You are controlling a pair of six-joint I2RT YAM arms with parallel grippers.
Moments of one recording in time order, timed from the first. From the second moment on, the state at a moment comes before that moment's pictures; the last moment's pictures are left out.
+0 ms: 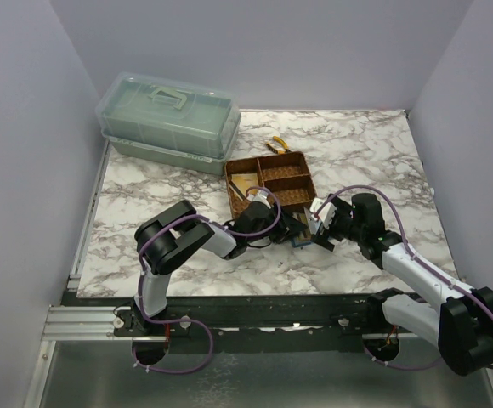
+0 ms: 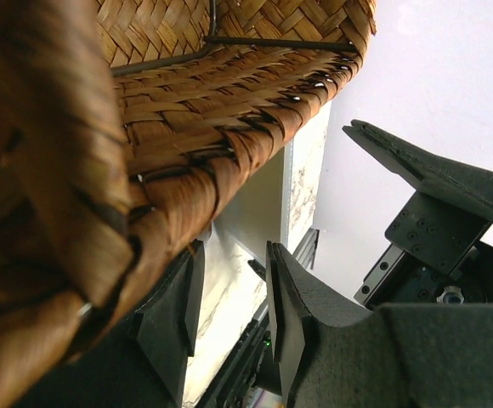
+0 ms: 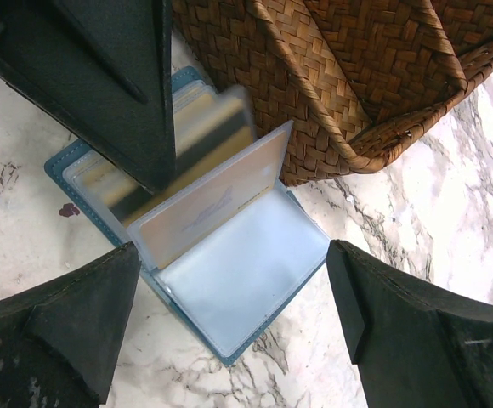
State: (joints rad) left arm -0.89 1.95 0.78 0.82 0.15 -1.39; right arm 0.31 1.04 0.42 -0.02 -0.41 -0.80
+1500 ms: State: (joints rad) left arm -0.91 1.96 0.95 0.48 0.14 -1.33; right arm 0.21 1.04 0.45 -0.10 -0.64 -0.71
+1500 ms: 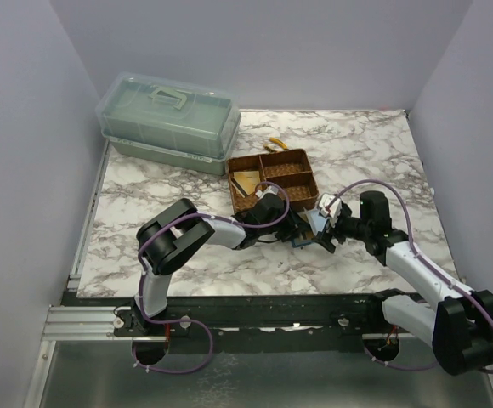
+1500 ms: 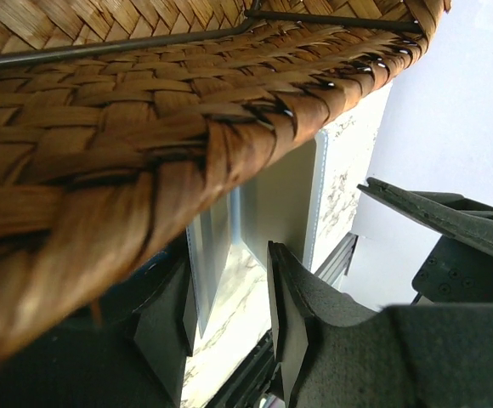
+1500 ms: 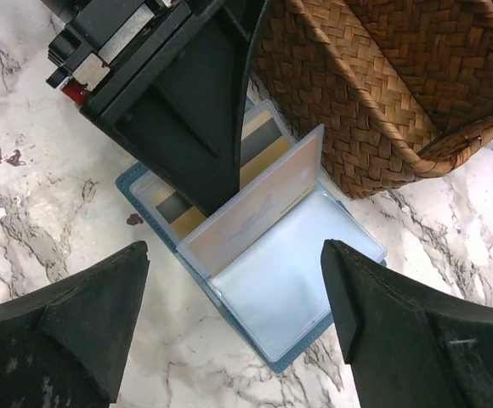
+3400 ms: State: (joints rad) left arm -0.91 1.90 0.97 0.43 0.01 -1.35; right arm 0.21 1.12 0.44 -0.09 -0.62 -0.67
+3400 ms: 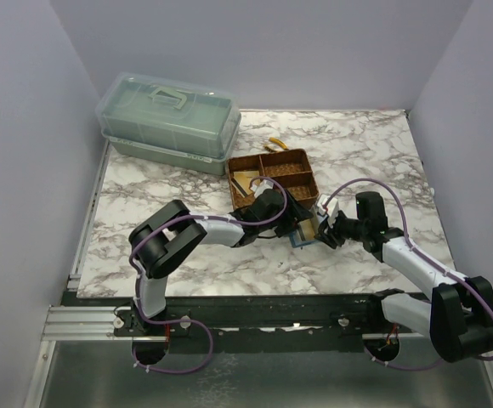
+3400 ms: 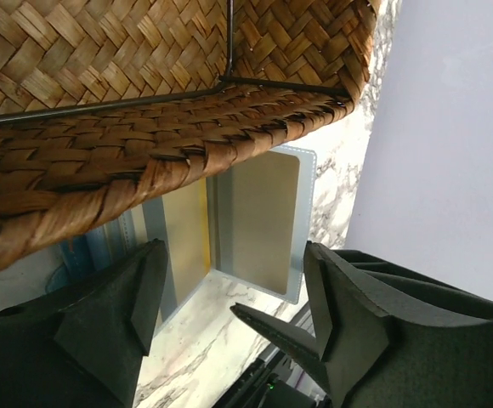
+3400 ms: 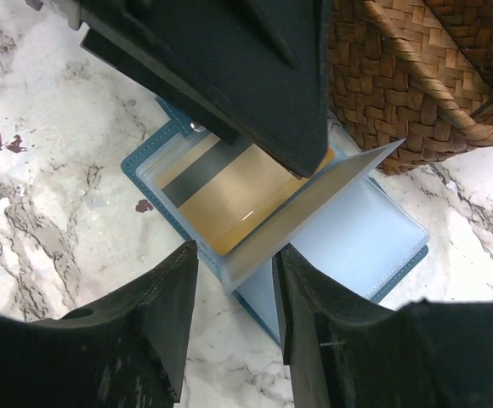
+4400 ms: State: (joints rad) left arm -0.91 1.95 0.94 0.57 0.06 -1.39; right arm 0.10 1.13 0.58 -0.23 -0.82 -0.61
